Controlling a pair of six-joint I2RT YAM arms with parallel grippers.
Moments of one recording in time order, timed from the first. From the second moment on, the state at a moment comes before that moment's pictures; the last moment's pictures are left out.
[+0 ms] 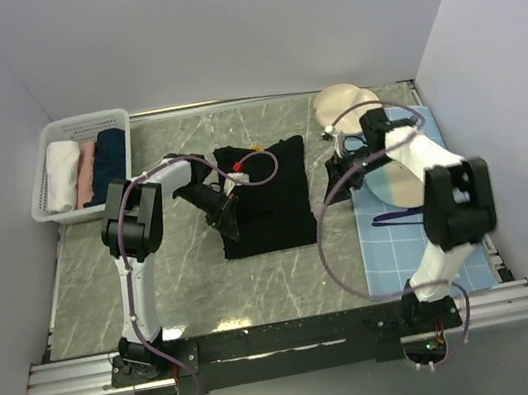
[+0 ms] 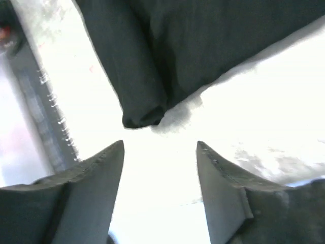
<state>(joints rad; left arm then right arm) -0.33 2.23 1.57 -1.10 0.90 0.74 0.06 1.76 1.26 -0.91 -0.89 -0.61</state>
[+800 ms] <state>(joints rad) -0.33 2.22 1.55 -1.08 0.90 0.74 0.75 1.23 0.43 0.15 -0.22 -1.01</state>
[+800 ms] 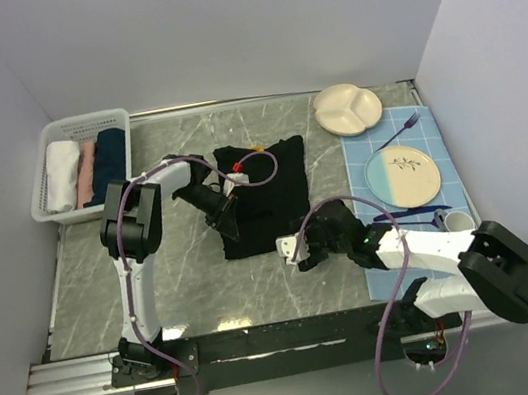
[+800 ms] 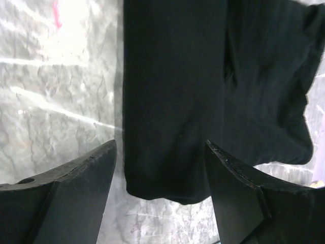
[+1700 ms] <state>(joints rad) -0.34 2.27 1.63 -1.16 0.89 0.74 0.75 1.39 0.49 0.11 -0.21 -1.10</state>
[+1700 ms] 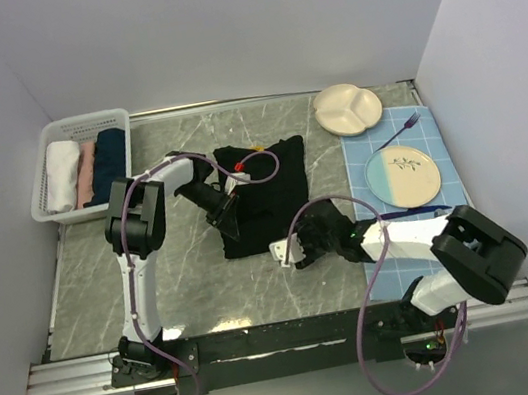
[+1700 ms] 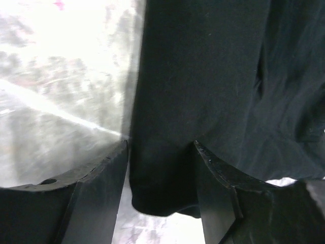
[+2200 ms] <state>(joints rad) -0.30 2.11 1.50 -0.99 0.82 0.68 0.71 1.45 0.59 0.05 -0.24 -1.07</state>
